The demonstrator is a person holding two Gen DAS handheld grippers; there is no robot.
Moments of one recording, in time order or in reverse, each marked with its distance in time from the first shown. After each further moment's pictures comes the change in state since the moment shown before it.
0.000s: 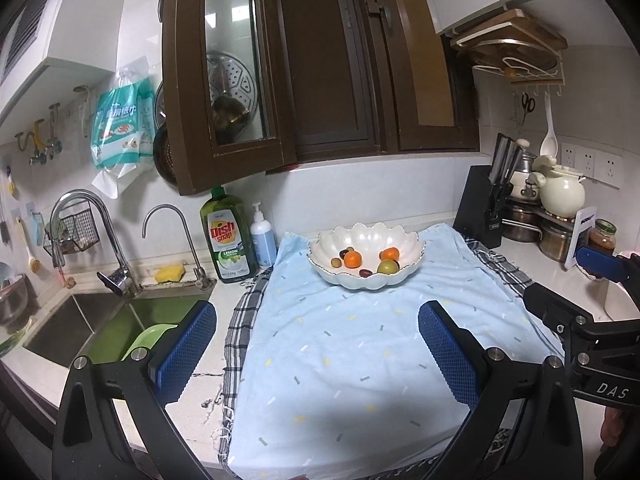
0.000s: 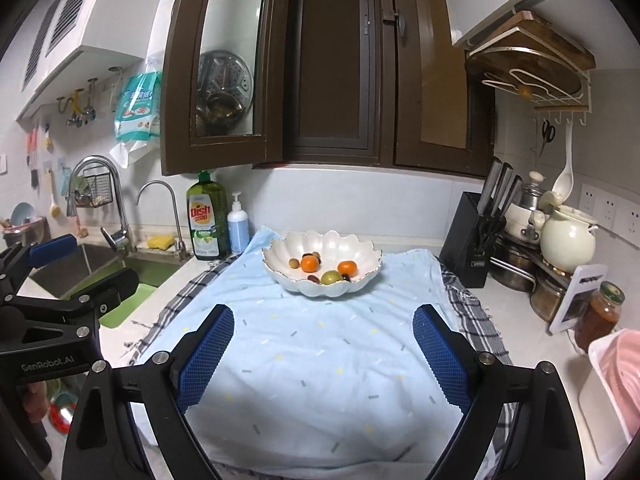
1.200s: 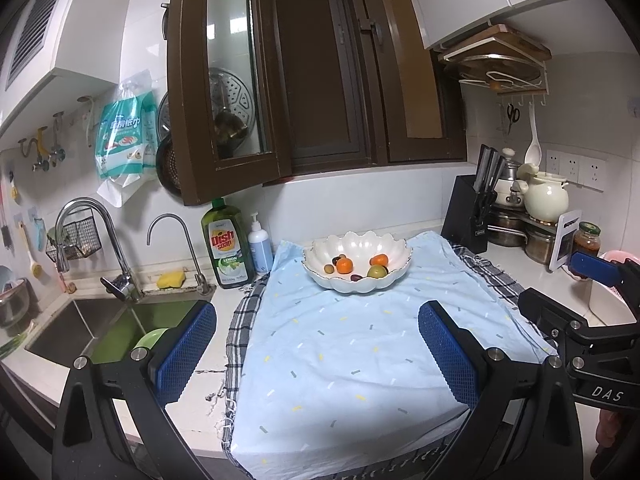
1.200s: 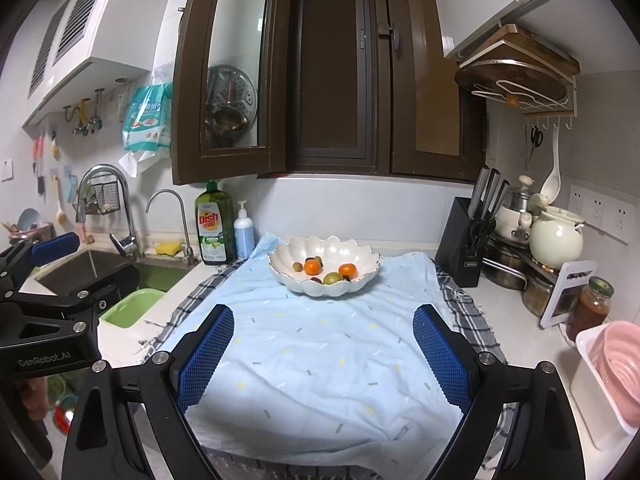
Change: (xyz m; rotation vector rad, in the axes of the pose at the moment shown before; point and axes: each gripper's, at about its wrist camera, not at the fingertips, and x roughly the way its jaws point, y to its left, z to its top) left arm -0.041 -0.006 -0.003 0.002 -0.032 -0.017; right arm -0.033 0.000 -0.006 -0.006 -0.029 0.006
